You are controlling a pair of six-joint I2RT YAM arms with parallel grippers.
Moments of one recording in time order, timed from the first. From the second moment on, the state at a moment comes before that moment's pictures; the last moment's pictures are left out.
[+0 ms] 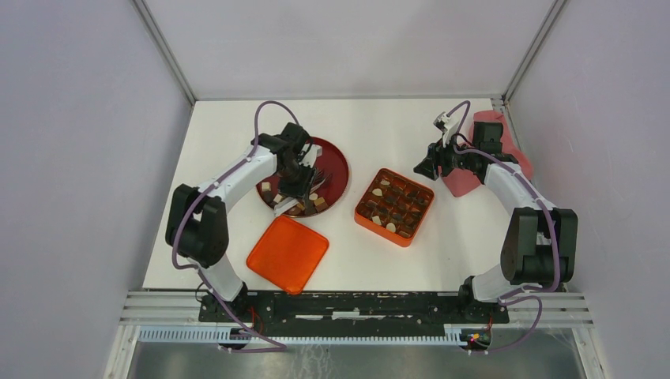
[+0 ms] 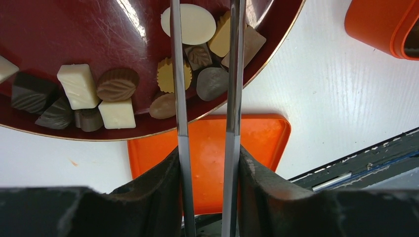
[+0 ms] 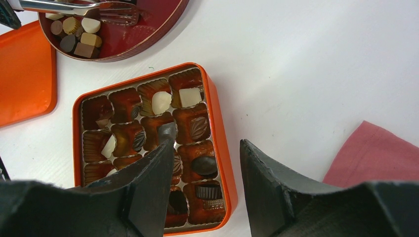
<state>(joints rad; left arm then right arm) -0.45 1.71 1.34 -0.97 0.16 -0.06 -0.05 1.52 1.02 -0.27 -0.86 -0.38</state>
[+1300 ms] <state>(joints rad) -0.18 1.60 1.15 -0.80 0.54 -0.30 -0.05 1.52 1.02 -0.27 -0.86 -0.38</state>
